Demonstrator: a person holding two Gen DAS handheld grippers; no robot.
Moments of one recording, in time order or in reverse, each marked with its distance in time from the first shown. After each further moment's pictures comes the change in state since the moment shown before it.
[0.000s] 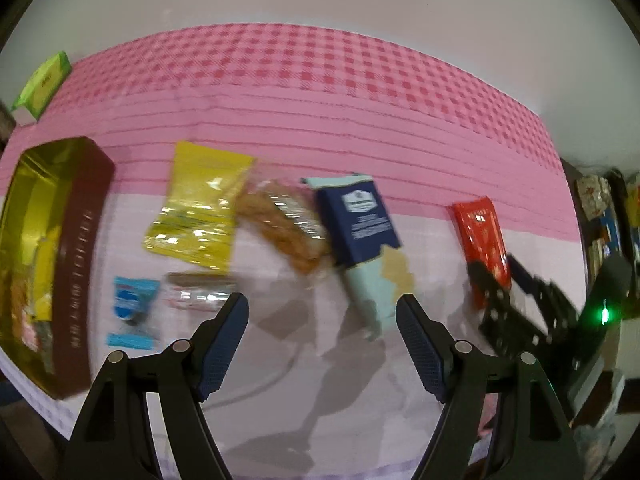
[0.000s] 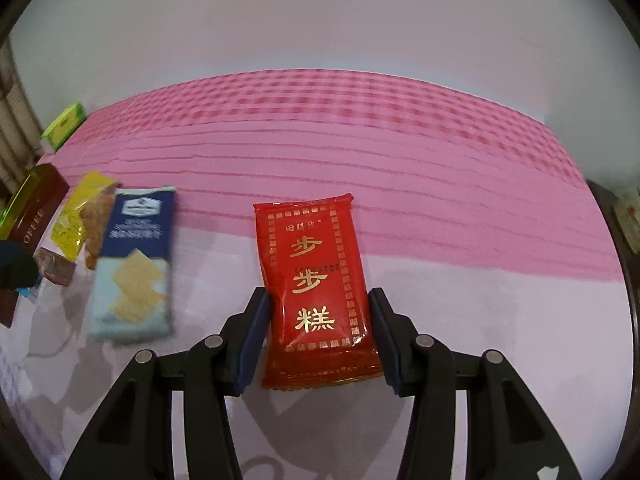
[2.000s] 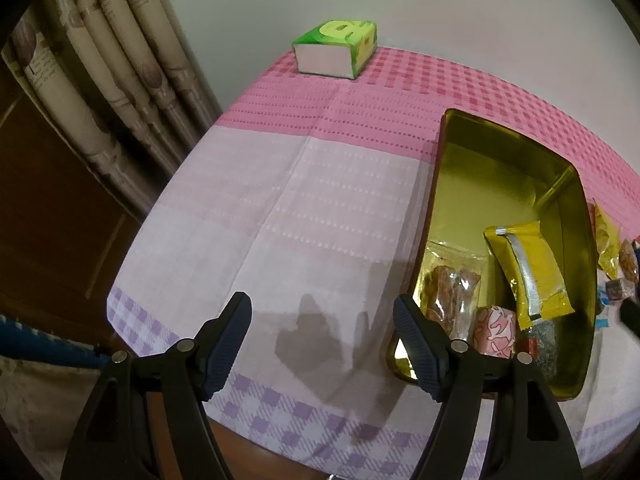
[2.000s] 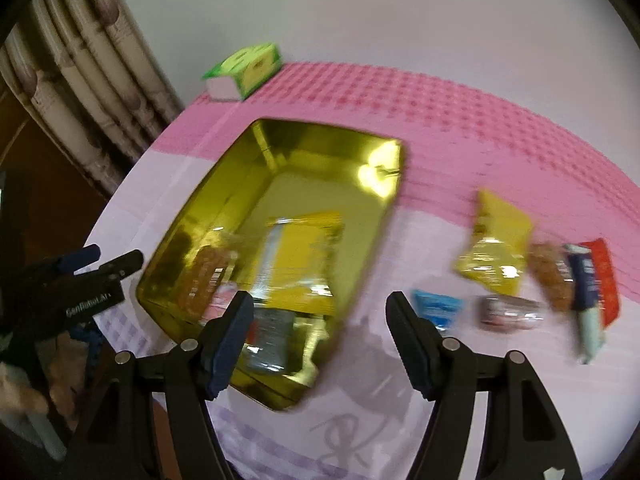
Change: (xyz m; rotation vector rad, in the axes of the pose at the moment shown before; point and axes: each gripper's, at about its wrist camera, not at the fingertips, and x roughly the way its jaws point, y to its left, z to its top) left arm -0.093 0.397 -0.076 -0.213 -0.202 0.383; right arm -0.063 0.361 0.024 -0.186 0.097 0.232
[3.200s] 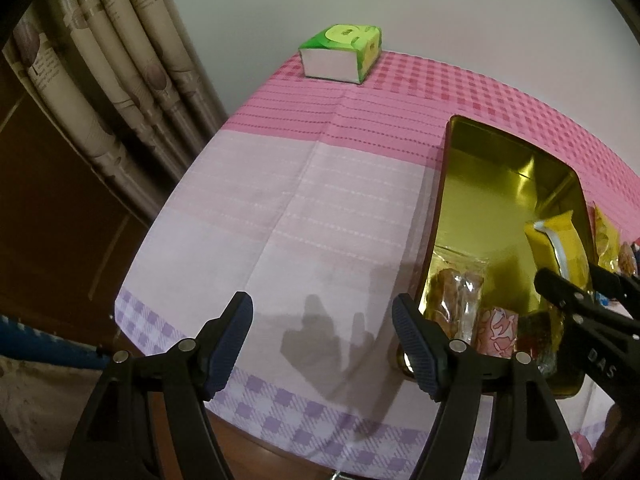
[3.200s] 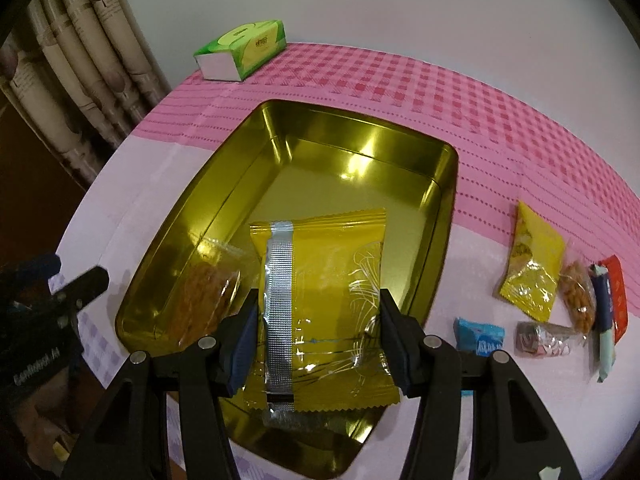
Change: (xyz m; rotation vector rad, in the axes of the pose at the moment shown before) left arm -0.005 0.011 0.004 -0.002 0.008 0.008; right arm 0.068 0.061 0.029 -0.030 0.076 -0.052
